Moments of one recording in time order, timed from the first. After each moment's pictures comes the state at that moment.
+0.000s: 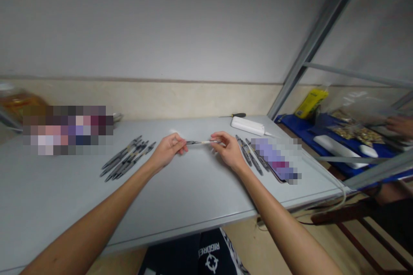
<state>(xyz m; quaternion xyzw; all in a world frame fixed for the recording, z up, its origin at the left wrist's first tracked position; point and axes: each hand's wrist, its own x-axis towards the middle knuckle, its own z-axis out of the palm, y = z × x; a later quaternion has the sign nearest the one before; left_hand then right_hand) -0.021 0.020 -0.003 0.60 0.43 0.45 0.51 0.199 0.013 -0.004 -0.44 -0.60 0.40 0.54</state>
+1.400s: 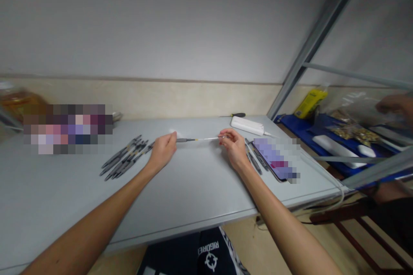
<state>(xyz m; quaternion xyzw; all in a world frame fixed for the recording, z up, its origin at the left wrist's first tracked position) -0.021 0.014 0.007 0.65 0.59 0.42 0.23 0.203 0.016 0.001 -0.42 -0.48 0.44 0.63</state>
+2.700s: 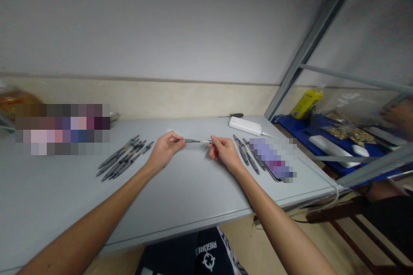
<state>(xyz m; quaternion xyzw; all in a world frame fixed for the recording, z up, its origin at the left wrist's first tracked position) -0.014 0.016 -0.005 0.55 0.42 0.53 0.49 0.192 0.006 0.001 -0.47 -0.55 0.50 0.49</state>
